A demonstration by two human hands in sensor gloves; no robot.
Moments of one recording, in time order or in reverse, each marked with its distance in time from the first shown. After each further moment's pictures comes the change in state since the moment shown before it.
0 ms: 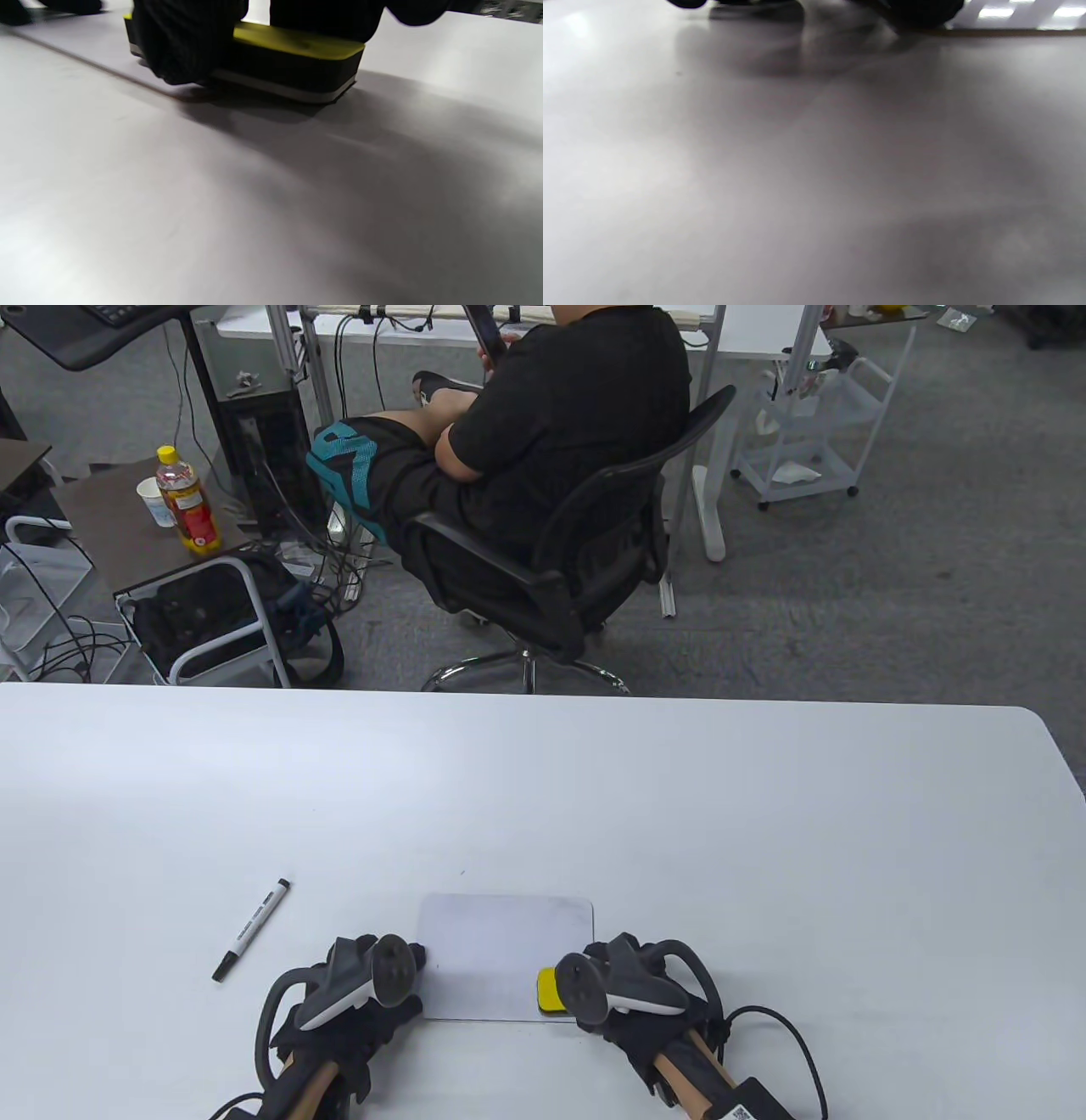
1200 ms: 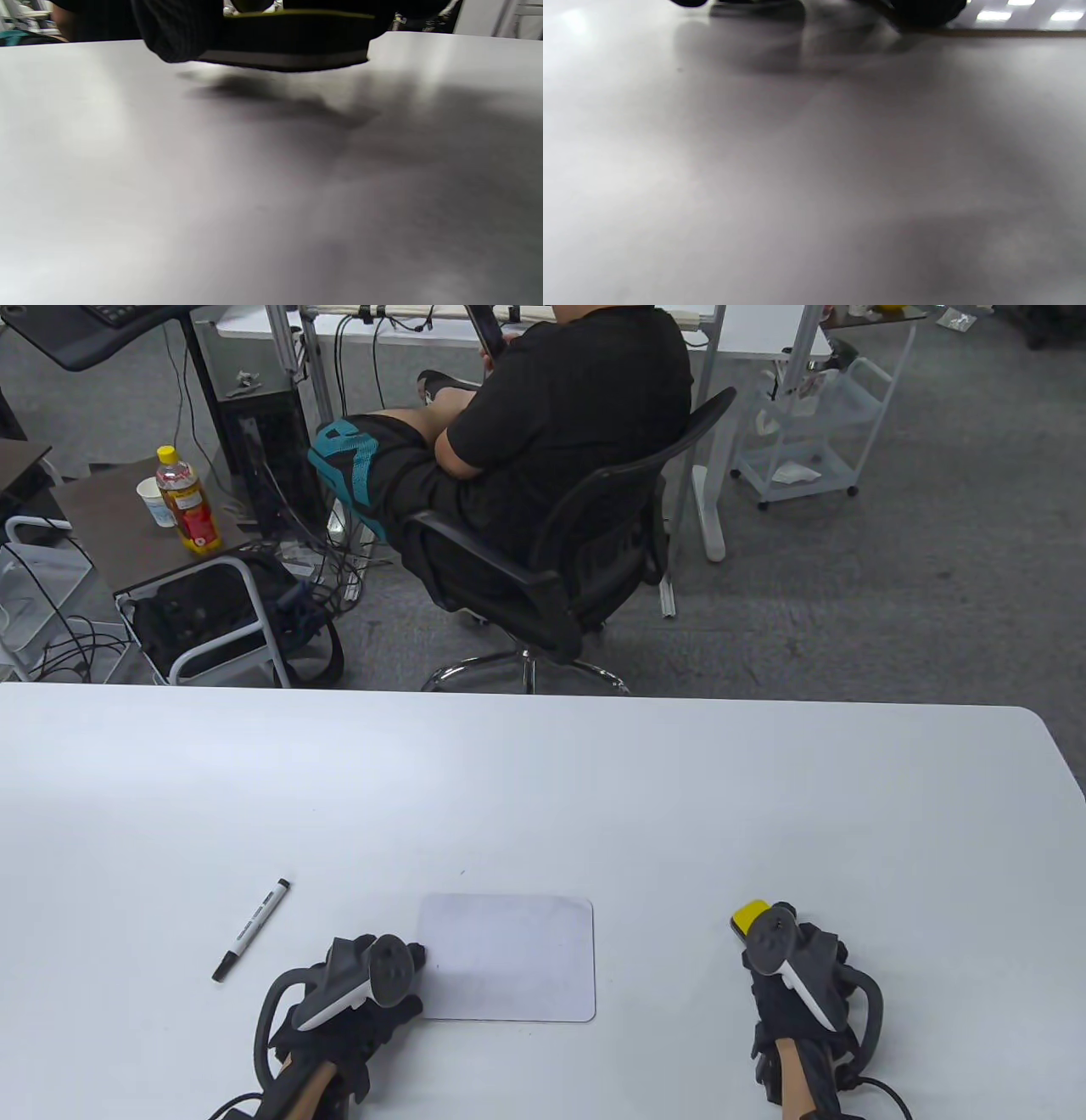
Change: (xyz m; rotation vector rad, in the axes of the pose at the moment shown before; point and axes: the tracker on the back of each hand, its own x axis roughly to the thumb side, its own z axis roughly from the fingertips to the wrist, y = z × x) left_hand -0.002 -0.001 0.000 0.003 -0.005 0.010; right_hand -0.169 0.044 0.075 -0.139 0.795 -0.303
